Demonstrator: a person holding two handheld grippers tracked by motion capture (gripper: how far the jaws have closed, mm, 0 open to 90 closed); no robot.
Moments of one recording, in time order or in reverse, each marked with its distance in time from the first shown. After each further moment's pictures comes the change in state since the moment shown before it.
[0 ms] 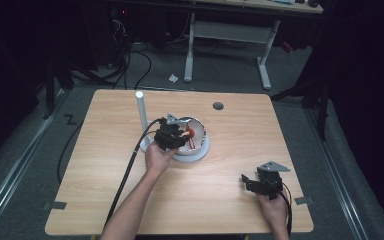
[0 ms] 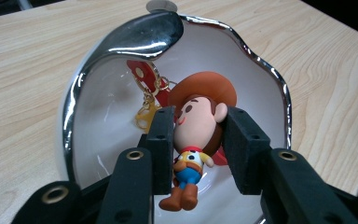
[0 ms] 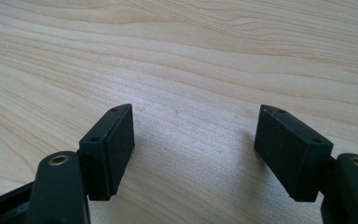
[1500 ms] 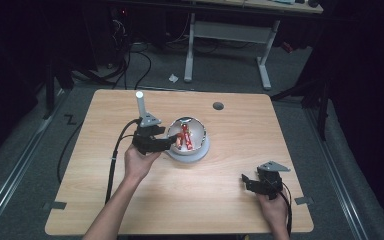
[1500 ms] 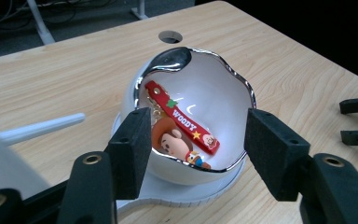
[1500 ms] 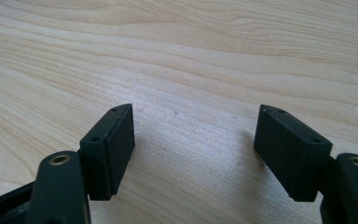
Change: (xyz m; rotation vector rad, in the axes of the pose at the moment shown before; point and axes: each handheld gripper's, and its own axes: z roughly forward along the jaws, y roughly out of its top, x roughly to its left) left arm 0.003 0.046 -0.080 -0.051 -0.084 -0.055; right arm 0.000 0.000 0.000 0.000 -0.003 0.000
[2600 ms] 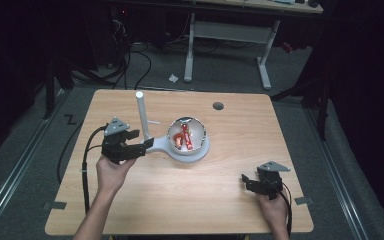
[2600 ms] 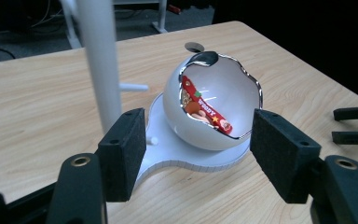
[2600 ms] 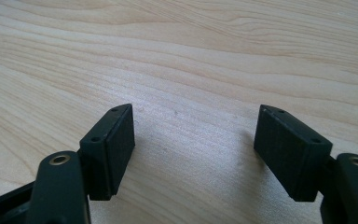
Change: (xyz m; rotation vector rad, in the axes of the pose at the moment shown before) left arm 0.022 0.042 -0.062 -0.083 -0.004 -0.069; right arm 0.000 0.000 0.000 0.000 0.000 -0.001
